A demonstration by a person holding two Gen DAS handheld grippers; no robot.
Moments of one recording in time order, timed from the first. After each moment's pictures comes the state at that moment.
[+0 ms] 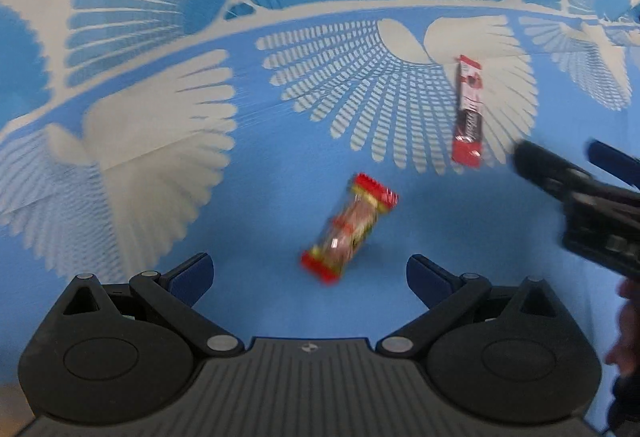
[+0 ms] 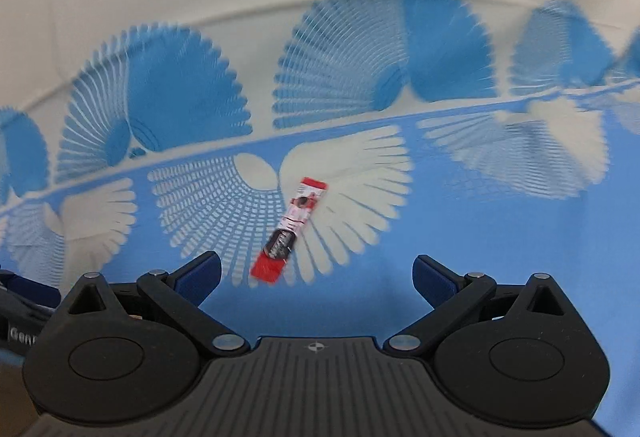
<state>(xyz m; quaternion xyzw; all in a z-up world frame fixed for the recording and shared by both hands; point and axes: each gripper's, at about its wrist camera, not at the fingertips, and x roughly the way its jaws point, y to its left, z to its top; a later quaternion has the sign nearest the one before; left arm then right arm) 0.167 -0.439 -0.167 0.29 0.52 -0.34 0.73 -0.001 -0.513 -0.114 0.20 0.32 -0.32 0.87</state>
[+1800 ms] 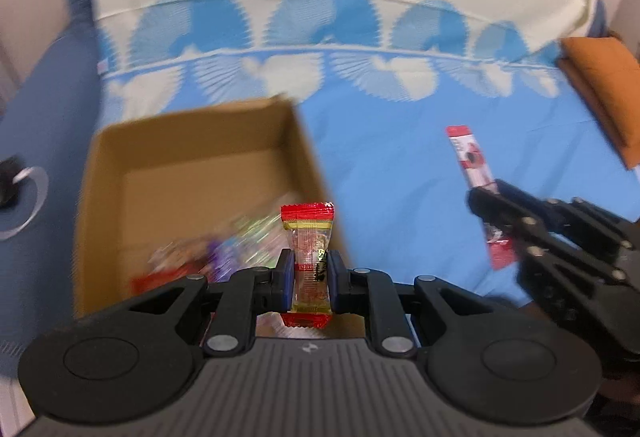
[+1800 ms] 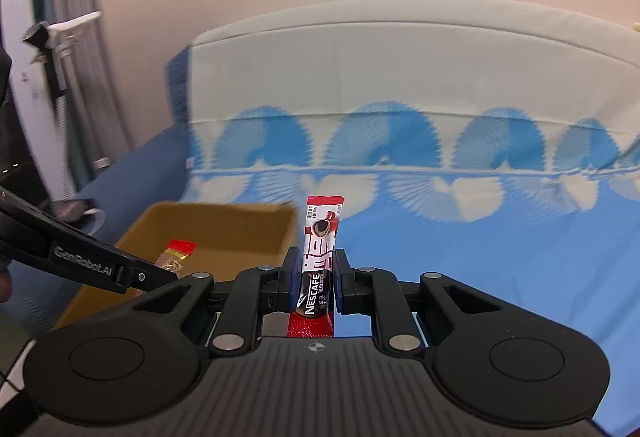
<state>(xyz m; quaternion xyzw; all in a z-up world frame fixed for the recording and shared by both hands) -0.037 -0.043 0.048 0.19 0.45 -0.36 0.80 -0.191 -0.150 0.047 0.11 0.24 -0.20 0.94</state>
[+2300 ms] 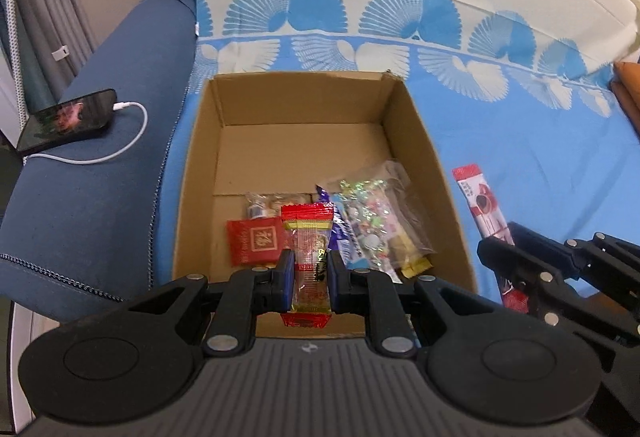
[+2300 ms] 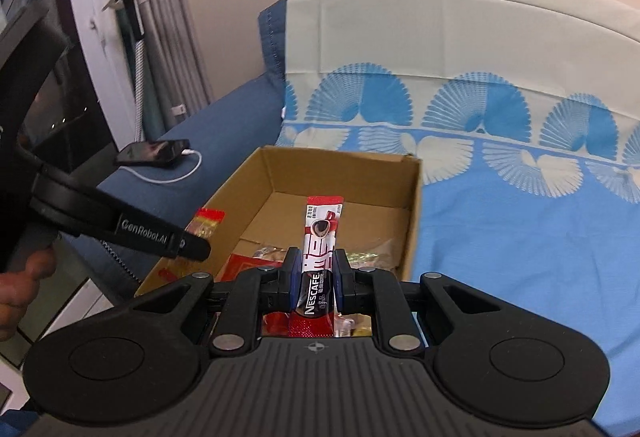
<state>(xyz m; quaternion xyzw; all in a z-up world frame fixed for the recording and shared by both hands) -0.014 0.048 0.039 0.17 0.46 -0.28 0.83 -0.158 -0.046 0.040 0.09 0.29 -0.11 0.94</state>
